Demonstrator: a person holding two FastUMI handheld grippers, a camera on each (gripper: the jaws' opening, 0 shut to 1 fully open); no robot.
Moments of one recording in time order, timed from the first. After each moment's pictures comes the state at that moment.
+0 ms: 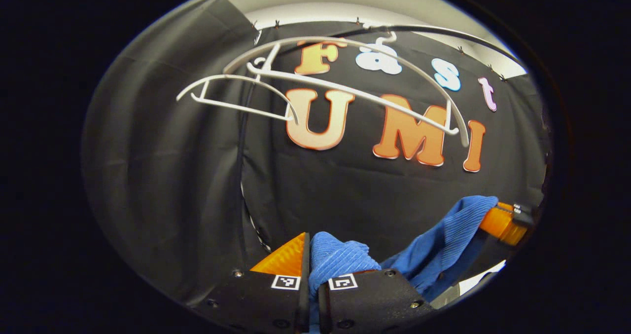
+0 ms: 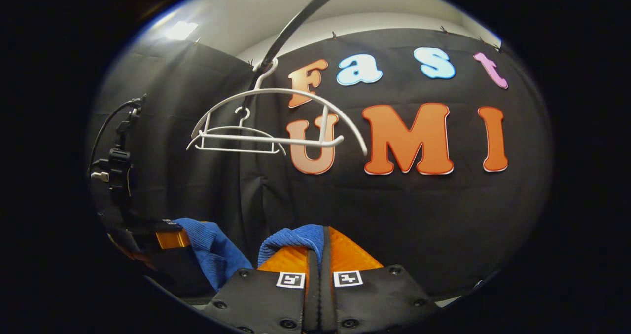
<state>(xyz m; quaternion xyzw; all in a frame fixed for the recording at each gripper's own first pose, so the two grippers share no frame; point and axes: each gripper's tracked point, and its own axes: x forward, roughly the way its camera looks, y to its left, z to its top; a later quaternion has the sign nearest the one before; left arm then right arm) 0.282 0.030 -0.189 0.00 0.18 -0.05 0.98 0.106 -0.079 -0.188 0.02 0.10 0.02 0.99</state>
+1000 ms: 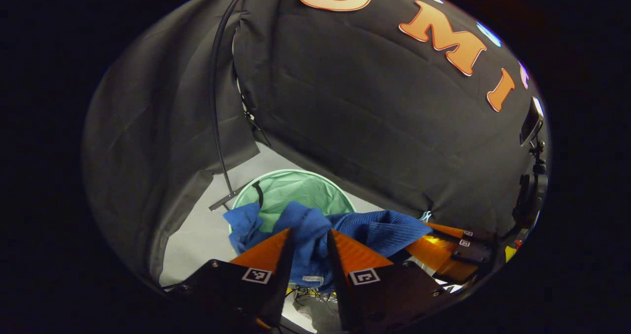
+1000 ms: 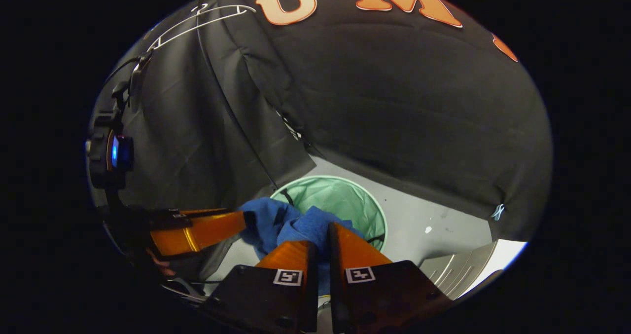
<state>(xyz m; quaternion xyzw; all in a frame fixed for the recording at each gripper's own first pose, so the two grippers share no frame) 0.159 0.005 -0.307 -0.07 0.51 -0.04 0.86 0.029 -0.065 -0.491 0.10 0.49 0.00 0.87</state>
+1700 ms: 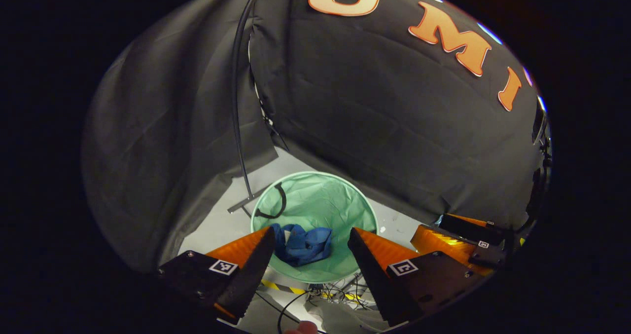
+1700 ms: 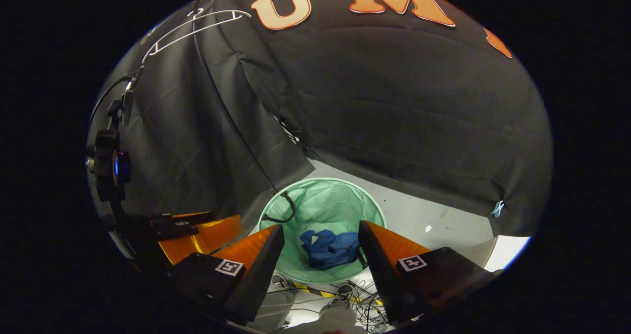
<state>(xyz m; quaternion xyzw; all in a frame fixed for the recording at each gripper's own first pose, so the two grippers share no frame) 0.156 0.026 -0.299 -0.03 0.48 0.01 0.88 0.034 -0.065 -0.459 0.12 0.46 0.01 0.88</state>
